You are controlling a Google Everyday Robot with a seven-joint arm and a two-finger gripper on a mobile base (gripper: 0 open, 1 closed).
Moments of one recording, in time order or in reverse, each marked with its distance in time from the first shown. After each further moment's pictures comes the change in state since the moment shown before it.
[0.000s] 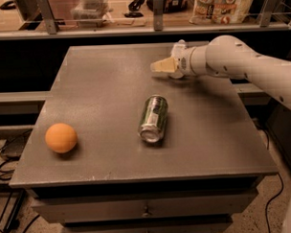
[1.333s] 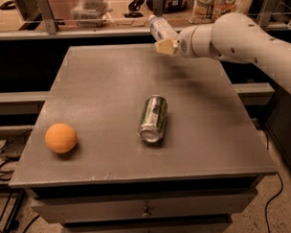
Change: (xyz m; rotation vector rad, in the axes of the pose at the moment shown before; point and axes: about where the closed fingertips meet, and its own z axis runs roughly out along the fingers) arm -0.069 0.029 -0.026 -0.058 -0.115 -0.156
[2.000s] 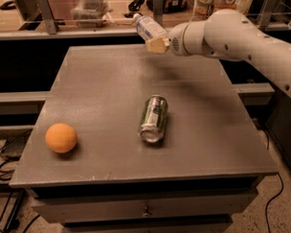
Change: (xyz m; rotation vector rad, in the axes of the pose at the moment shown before) arm -0.015 0.022 0.002 -0.052 -0.020 -0.045
